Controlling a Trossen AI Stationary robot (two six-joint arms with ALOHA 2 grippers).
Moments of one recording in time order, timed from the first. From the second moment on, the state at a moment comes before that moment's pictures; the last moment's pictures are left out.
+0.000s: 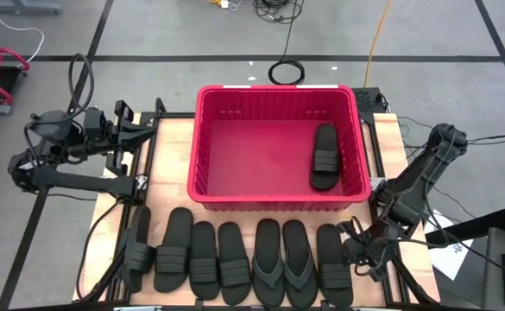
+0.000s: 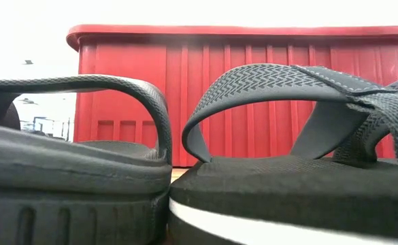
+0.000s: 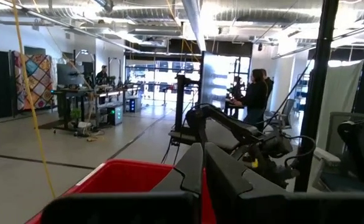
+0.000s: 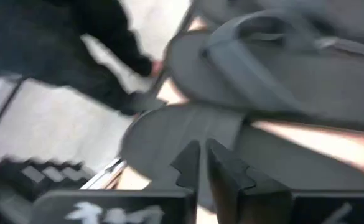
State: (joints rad) left arm 0.05 0.58 1.10 -0.33 -0.05 -0.06; right arm 0.90 1.10 0.79 -0.54 0.02 0.56
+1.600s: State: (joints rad) left arm 0.05 0.58 1.10 -0.35 -0.02 -0.11; right arm 0.82 1.31 0.43 0.16 -0.24 0.67
